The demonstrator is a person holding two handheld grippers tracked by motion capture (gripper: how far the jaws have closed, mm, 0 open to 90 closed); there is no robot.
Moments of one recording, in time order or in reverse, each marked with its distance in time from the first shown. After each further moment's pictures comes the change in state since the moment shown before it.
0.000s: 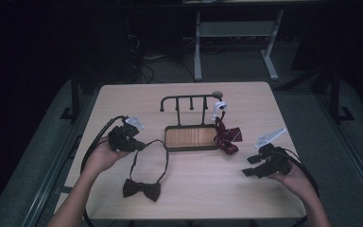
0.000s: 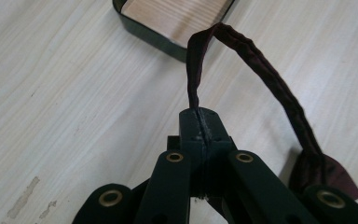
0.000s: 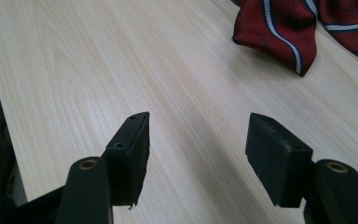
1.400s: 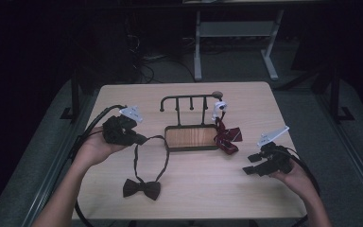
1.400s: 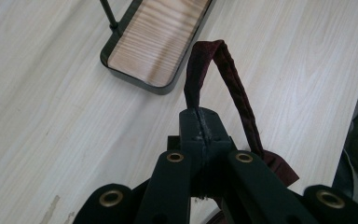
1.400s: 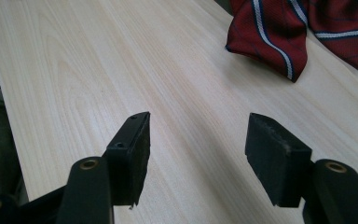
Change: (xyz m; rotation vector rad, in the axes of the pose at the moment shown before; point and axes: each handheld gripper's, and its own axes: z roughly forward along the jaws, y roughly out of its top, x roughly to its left) left arm -0.017 0.028 -0.055 -0.053 -0.040 0.115; right arm -0.003 -0.001 -0.005 -0.028 0.009 0.018
